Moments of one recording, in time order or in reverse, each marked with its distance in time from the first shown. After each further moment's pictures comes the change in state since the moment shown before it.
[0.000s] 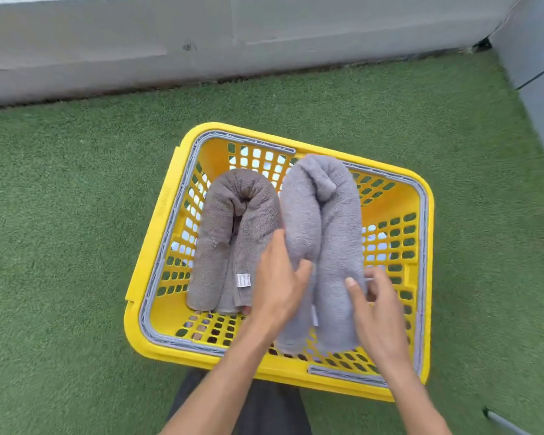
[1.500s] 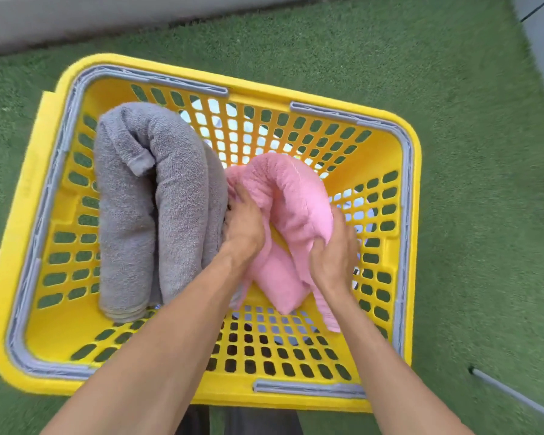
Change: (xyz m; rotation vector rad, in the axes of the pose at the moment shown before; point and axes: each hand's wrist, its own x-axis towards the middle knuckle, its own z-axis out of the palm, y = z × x) left_hand 0.110 -0.069 0.114 0.477 -0.074 -0.240; right_hand 0.102 0.114 0.058 -0.233 0.175 0.161
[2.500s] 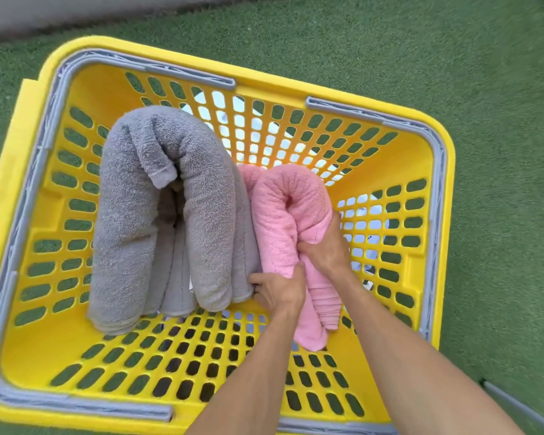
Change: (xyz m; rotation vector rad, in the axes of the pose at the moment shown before) left_hand -0.060 -0.007 0.097 -0.512 -0.095 -0.671; right_hand 0.052 0.029 0.049 0.056 -0.411 0.113
